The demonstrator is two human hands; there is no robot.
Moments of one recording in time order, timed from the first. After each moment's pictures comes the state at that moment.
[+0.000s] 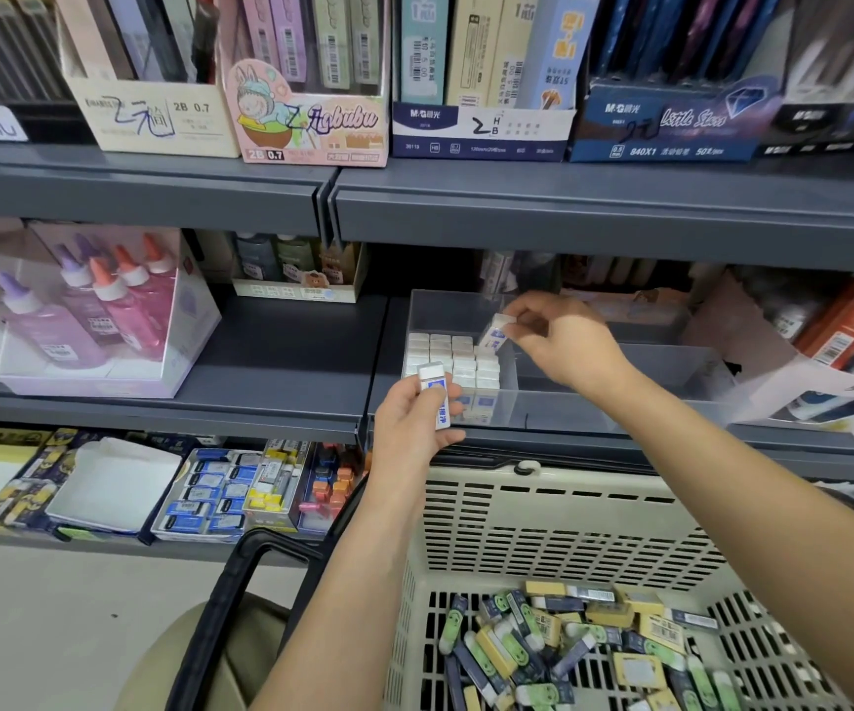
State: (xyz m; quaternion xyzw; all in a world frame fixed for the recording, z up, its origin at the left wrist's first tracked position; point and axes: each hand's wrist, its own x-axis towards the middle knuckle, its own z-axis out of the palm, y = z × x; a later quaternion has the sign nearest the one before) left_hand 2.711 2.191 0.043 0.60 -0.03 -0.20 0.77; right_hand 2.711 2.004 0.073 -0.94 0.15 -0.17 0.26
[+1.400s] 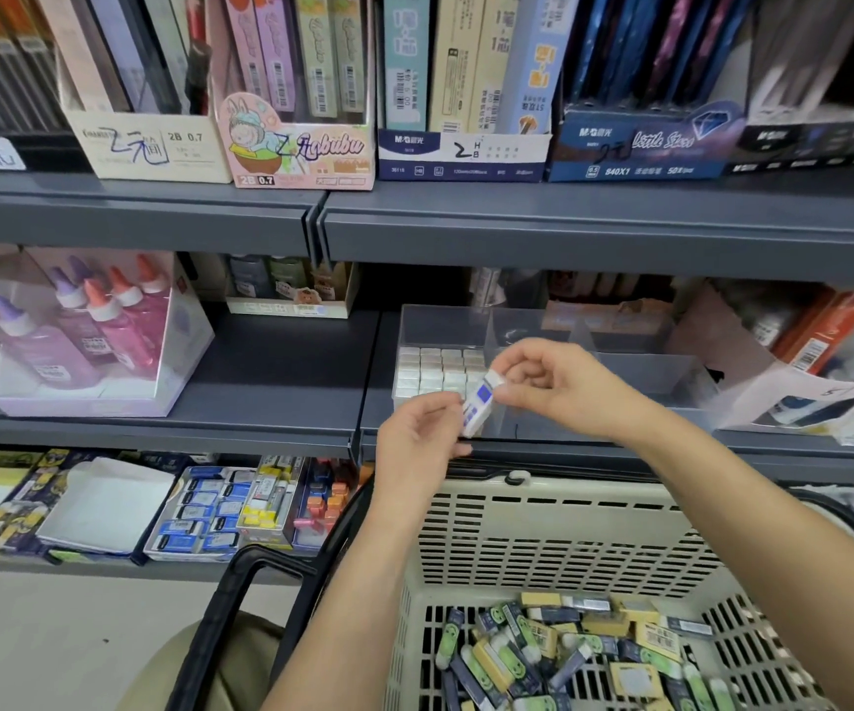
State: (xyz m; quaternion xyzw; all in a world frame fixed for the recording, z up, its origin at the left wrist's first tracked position) left_hand 2.702 2.188 0.039 0.64 -0.10 -0.18 0.74; right_hand 2.660 2.027 0.098 -0.87 0.04 -0.04 0.48
